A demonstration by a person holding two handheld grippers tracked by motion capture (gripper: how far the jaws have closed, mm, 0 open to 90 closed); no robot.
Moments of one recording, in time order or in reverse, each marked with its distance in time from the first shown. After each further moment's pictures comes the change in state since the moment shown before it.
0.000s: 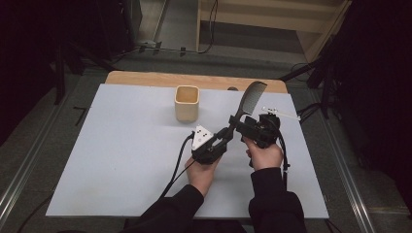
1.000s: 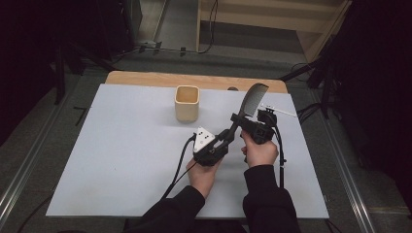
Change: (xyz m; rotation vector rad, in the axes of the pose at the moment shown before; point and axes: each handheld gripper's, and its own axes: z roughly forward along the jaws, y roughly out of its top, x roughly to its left) left arm -0.004 -0.005 0.000 0.007 0.004 0.012; right arm -0.007 0.004 0.019 0.050 -0.007 0.157
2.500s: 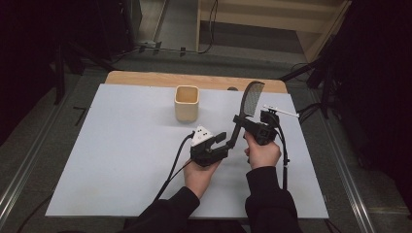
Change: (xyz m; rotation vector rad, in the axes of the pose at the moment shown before) left arm 0.006 0.010 -0.006 0.157 -0.075 -0.047; right arm -0.012 0.001 -0.002 0.027 0.014 -0.002
